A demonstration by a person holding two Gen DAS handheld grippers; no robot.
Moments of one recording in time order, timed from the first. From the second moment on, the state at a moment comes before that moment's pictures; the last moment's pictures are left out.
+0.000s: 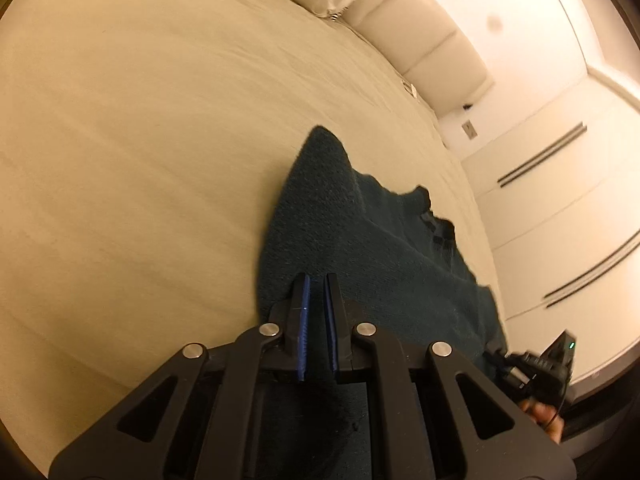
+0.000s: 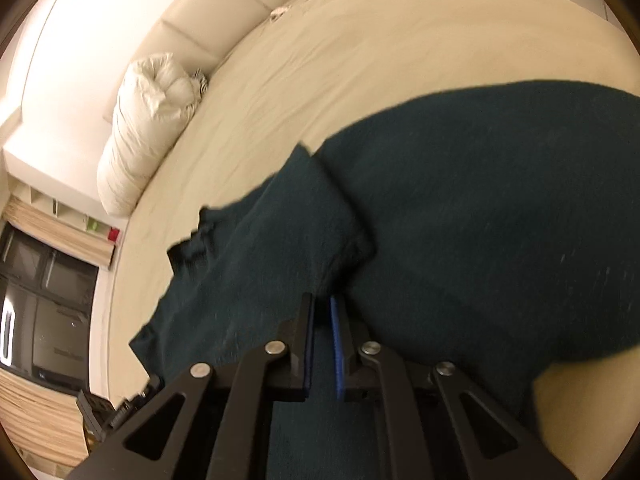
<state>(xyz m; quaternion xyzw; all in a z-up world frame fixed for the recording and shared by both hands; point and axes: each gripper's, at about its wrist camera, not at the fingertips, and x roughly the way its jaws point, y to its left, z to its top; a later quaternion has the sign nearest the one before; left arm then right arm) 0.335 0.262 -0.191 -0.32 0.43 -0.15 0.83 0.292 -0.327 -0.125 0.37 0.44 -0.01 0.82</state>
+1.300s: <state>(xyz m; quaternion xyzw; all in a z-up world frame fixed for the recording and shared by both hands) 0.353 0.245 -0.146 -0.02 0.45 -0.01 0.89 0.286 -0.300 -0.114 0.34 0.47 0.06 0.81</state>
